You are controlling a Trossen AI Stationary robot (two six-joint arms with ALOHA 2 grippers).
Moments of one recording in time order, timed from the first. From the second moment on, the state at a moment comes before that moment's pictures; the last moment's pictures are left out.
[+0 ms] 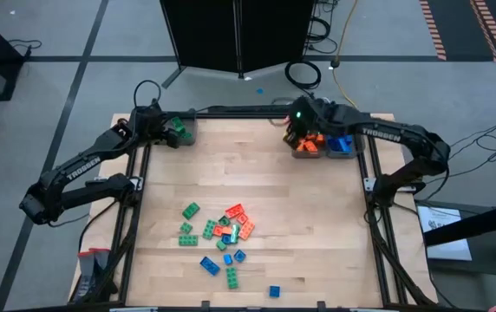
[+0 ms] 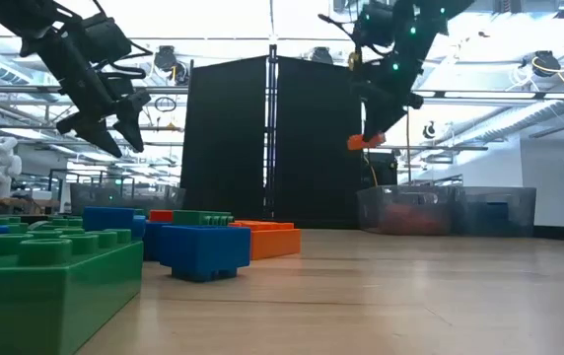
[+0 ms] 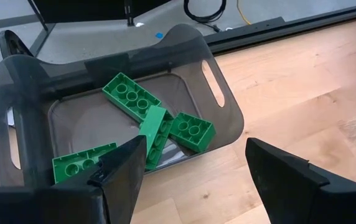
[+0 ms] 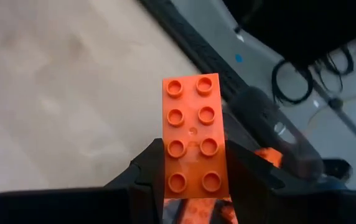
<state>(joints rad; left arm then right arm) 0.89 0.85 0.61 -0.53 -0.08 -0.28 -0.48 1.49 1.25 -0.74 0.32 0.13</state>
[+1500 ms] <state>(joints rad) 0.89 0.85 0.61 -0.53 -0.09 -0.25 -0.77 1.74 1.10 -0.44 0.12 0.45</state>
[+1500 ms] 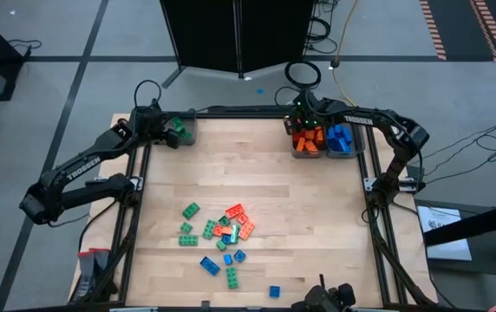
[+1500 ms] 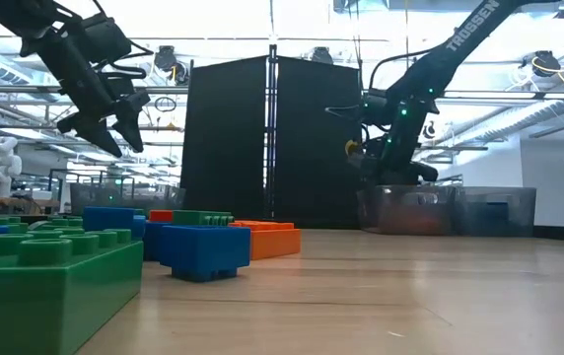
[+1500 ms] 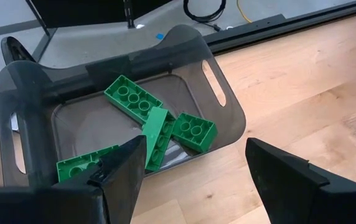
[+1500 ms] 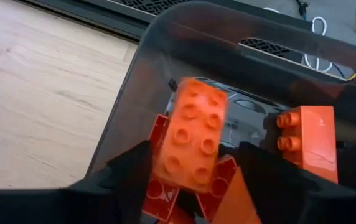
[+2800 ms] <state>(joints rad) 0.89 0.85 0.61 -0.53 -0.09 -0.25 0.50 1.54 1.15 -0.35 0.17 0.66</state>
